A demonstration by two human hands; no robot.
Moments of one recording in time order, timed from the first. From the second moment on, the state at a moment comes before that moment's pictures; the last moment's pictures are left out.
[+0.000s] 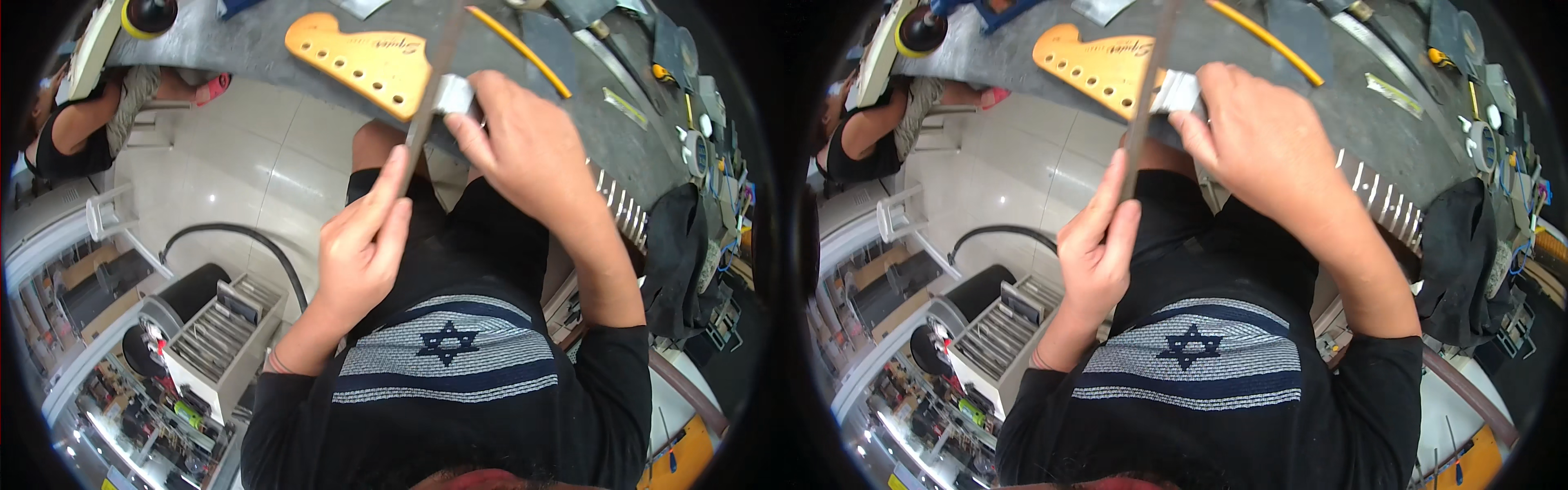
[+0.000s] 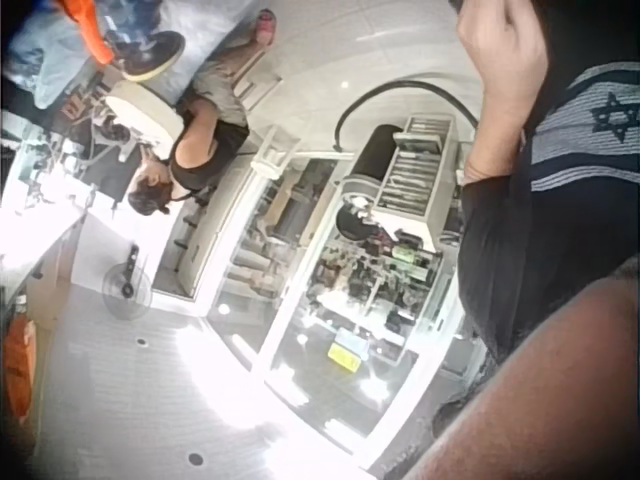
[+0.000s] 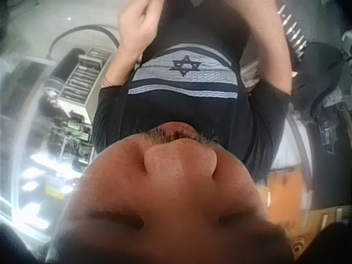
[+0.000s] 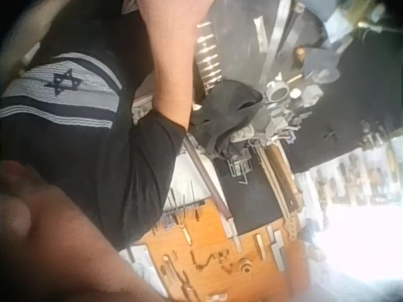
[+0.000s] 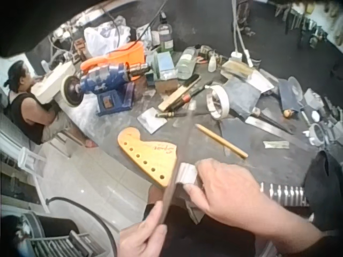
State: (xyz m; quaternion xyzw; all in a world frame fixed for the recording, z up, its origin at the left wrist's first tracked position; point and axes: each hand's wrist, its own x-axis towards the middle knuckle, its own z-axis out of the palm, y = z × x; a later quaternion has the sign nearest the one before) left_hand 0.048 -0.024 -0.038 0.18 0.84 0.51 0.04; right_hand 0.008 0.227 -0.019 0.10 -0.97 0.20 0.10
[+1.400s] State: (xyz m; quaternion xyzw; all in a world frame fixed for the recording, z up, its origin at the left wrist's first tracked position) left_hand -0.084 0.418 0.108 0.44 0.54 0.69 0.19; right_hand 0.041 0.519 0.095 -0.17 -0.67 0.62 0.38
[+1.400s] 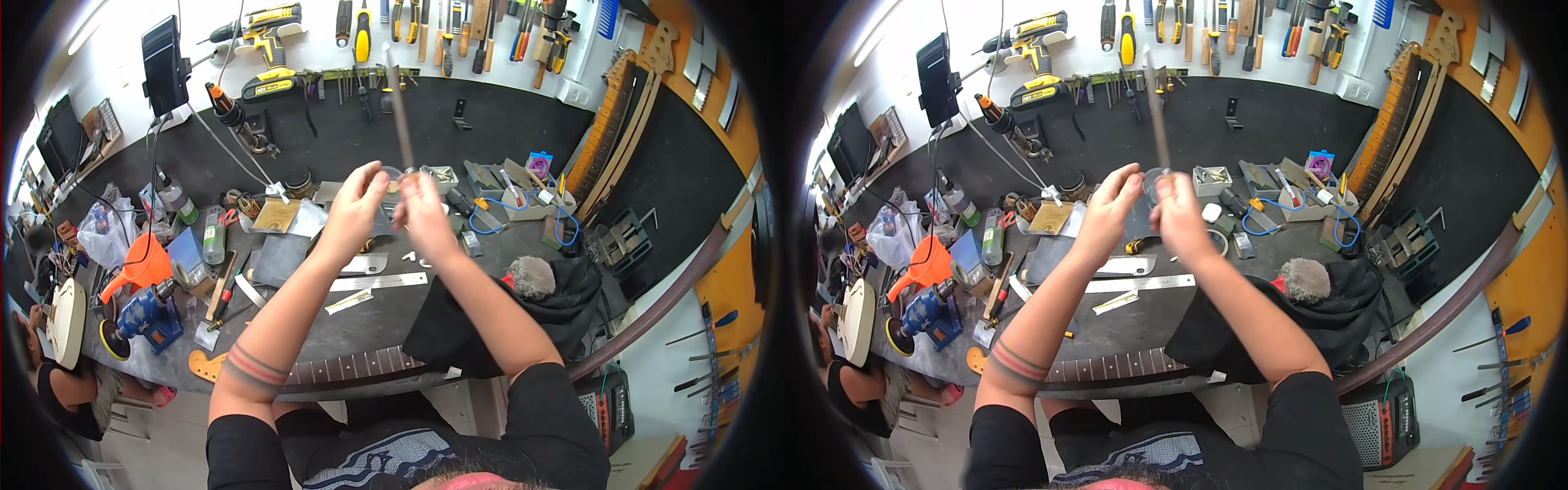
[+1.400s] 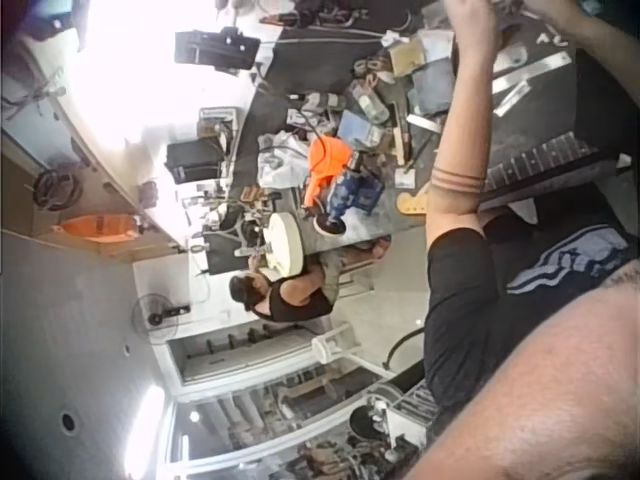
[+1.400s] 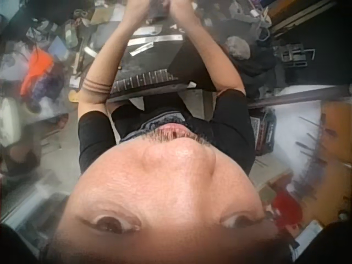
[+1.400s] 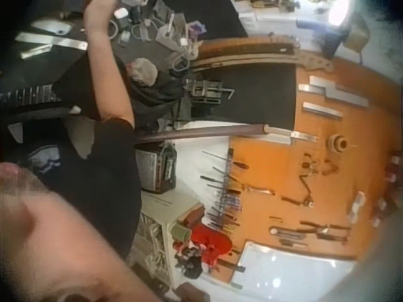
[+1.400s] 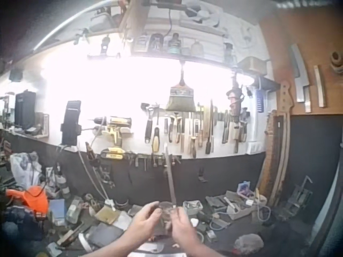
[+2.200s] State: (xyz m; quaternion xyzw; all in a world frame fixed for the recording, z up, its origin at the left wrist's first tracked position) left_hand -0.114 0.115 0.025 0.26 0.80 0.53 -0.05; right_hand -0.022 0.868 0.211 -0.30 -0.76 0.13 0.56
